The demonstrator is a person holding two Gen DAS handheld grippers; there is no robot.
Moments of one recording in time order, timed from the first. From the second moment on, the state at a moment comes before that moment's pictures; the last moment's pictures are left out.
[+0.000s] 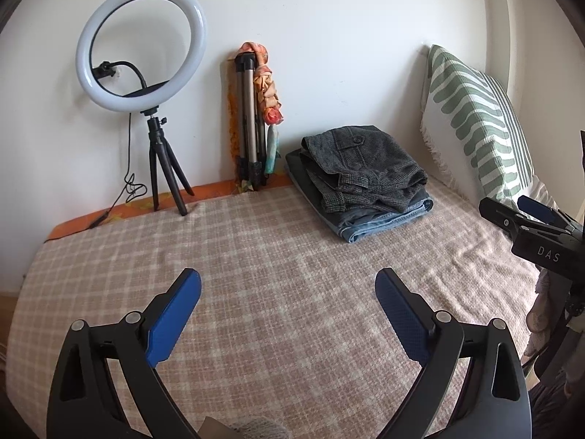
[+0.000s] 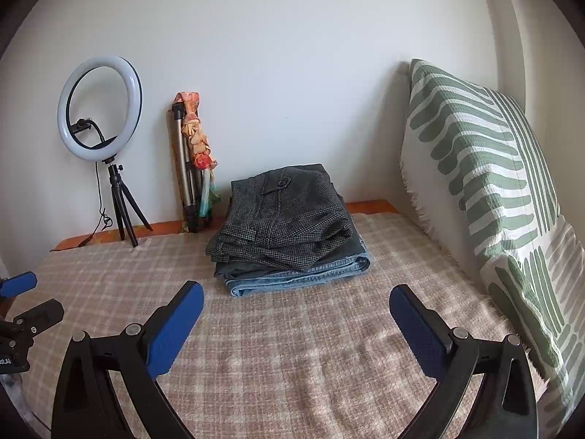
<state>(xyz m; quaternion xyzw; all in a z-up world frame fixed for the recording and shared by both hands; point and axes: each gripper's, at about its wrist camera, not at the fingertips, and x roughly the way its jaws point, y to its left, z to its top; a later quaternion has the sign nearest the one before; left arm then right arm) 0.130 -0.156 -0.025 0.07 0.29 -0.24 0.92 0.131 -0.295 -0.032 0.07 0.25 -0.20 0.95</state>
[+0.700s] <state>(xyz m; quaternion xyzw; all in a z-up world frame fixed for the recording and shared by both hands) 0.128 -0.153 -0.021 0.06 0.29 -0.25 0.92 0.133 -0.294 -0.034 0.07 0.25 -0.20 0.95</state>
